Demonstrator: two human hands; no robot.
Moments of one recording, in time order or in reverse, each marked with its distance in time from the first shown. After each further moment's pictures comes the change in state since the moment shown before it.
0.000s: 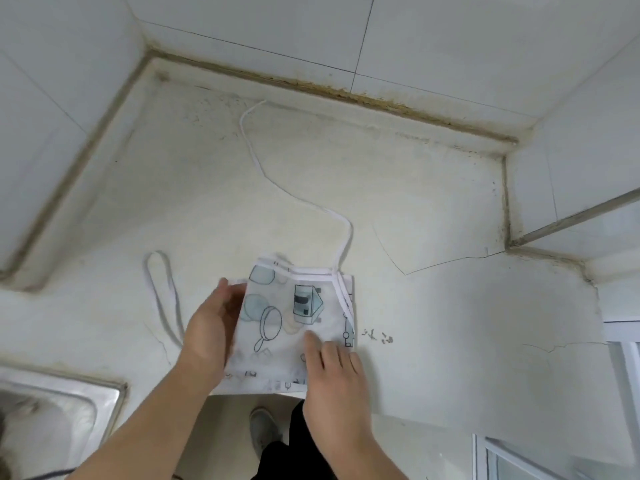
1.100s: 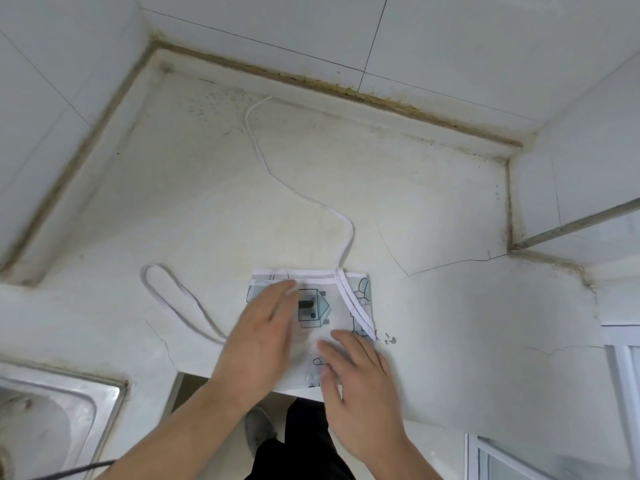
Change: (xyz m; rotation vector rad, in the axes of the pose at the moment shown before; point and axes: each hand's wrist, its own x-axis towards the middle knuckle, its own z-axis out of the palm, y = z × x) left_hand 0.003 -0.046 0.002 1.407 -0.076 0.995; right_hand -0.005 0.036 0.002 0.329 0.017 -0.027
